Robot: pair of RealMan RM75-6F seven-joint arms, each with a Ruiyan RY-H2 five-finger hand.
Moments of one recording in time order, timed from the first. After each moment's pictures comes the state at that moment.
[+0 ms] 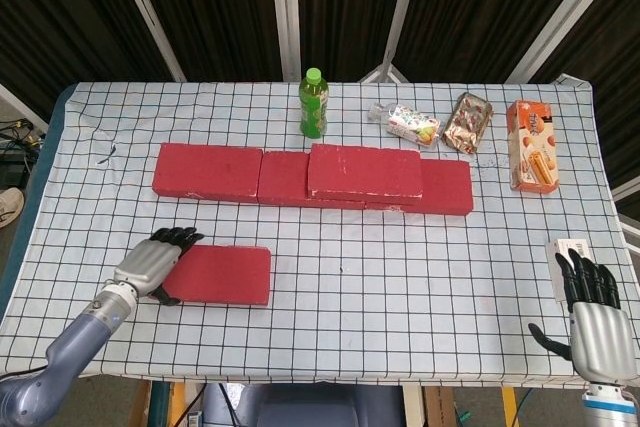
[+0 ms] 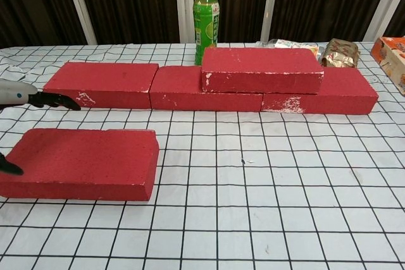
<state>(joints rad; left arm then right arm) -0.66 -1.10 -0.06 -1.96 0.84 0.84 0.53 -0.18 -1.14 0.22 -1.89 -1.56 1.43 -0.27</state>
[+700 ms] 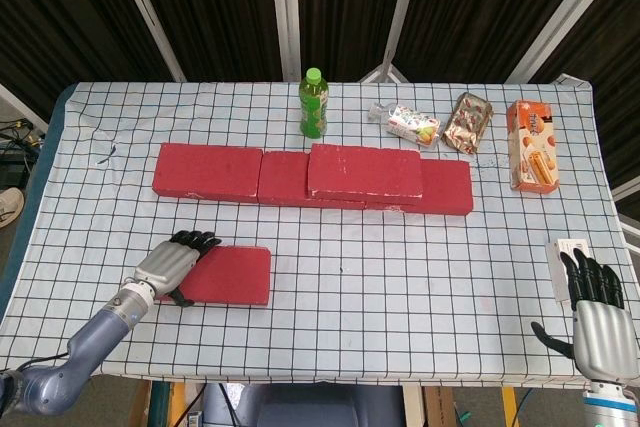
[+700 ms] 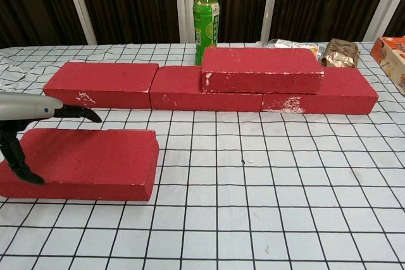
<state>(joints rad) -0.72 -1.19 -0.01 -1.87 0.88 0.81 0.50 -0.14 -1.14 0.18 -1.90 -1.50 1.47 -0.29</state>
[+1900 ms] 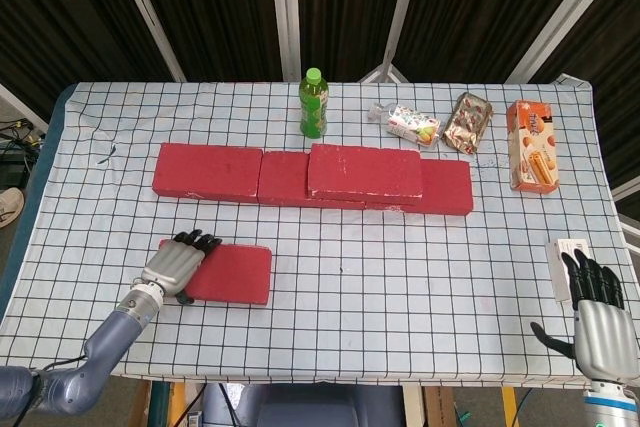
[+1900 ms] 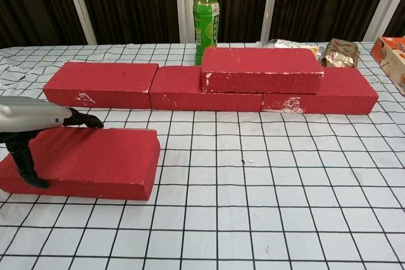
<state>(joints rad) -0.80 -1.29 0.07 -1.86 0.75 0.97 0.69 -0.09 -1.12 0.12 -1.92 -1.44 1.52 -0.26</state>
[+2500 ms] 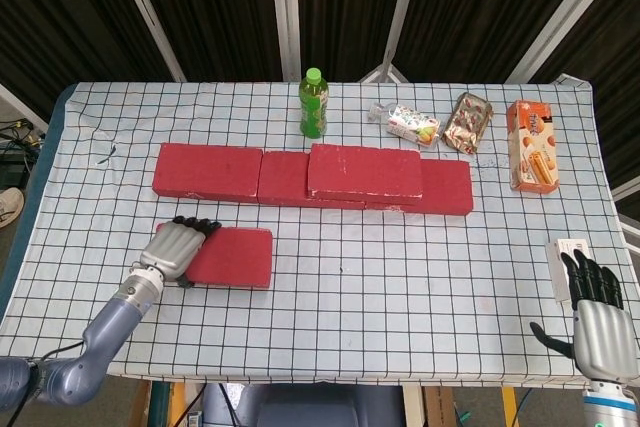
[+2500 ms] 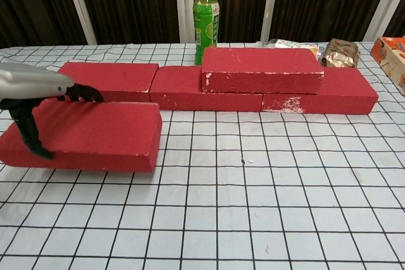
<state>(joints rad) -0.86 -1.21 0.01 -1.90 0.71 0.98 0.71 -0.07 -1.12 0.10 -1.92 -1.42 1.53 -0.26</state>
